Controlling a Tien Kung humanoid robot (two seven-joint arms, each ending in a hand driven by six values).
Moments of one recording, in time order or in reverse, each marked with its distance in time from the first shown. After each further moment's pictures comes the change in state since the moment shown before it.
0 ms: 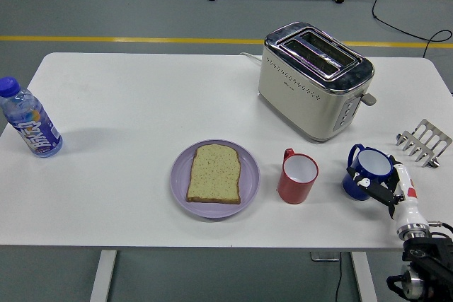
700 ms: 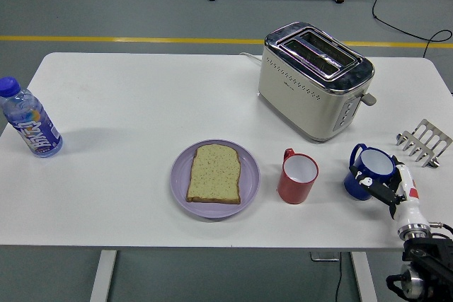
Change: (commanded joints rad) left arm 0.000 0.000 0.001 0.001 -0.004 -0.001 -0.002; right arm -0.002 0.004 0.008 -0.001 0.026 0.002 0.008
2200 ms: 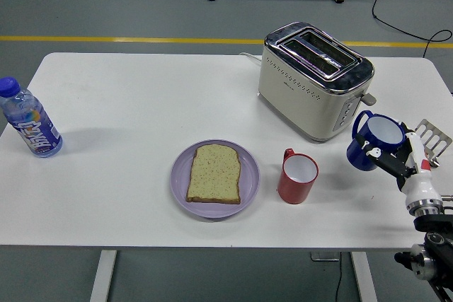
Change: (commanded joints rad) left arm 0.008 -0.003 -0.004 0.000 0.008 0.003 0.001; right arm -0.098 -0.002 0.300 0.329 -0.314 0.025 -0.213
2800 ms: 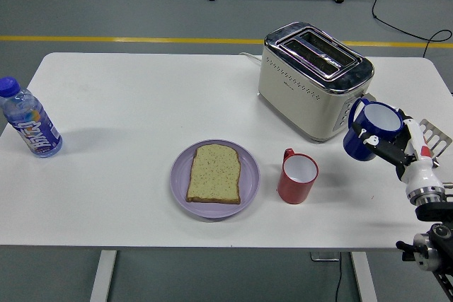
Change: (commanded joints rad) left arm -0.004 0.003 0.009 0.000 -0.016 0.001 -0.005; right arm -0.004 -0.022 0.038 0.152 -0.073 -0.011 -0.158
